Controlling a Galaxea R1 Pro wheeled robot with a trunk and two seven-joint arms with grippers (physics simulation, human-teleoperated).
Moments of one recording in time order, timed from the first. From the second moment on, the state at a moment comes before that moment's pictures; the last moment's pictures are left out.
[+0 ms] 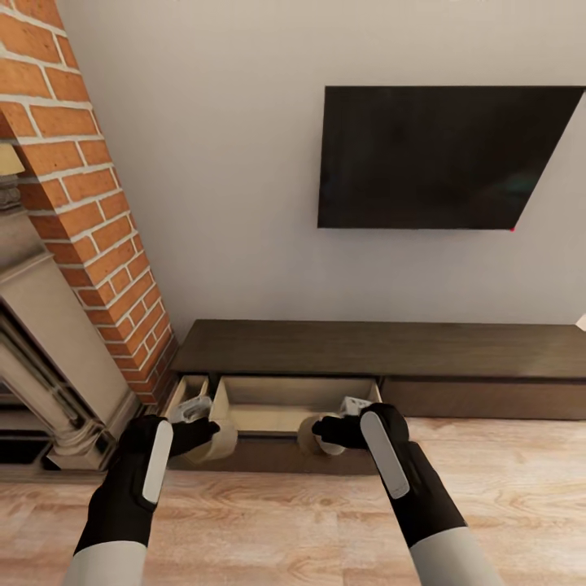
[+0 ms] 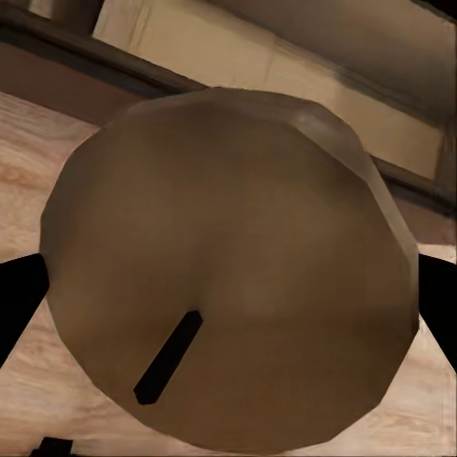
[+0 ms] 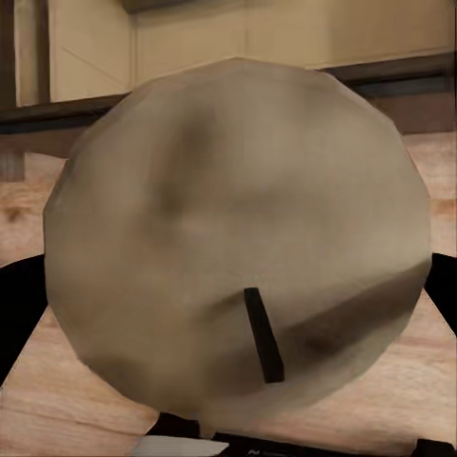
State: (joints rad) left arm -0.50 -0.15 0.26 -1.29 0.16 1.05 0.12; right arm -0.54 0.14 0.15 -1.24 -0.58 1.05 -0.39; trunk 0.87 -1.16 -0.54
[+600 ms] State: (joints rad) left arm -0.50 -0.04 0.26 -1.28 0.69 1.05 0.11; right arm -0.53 0.08 0.14 -1.33 -0.79 1.04 -0.38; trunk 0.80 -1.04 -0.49
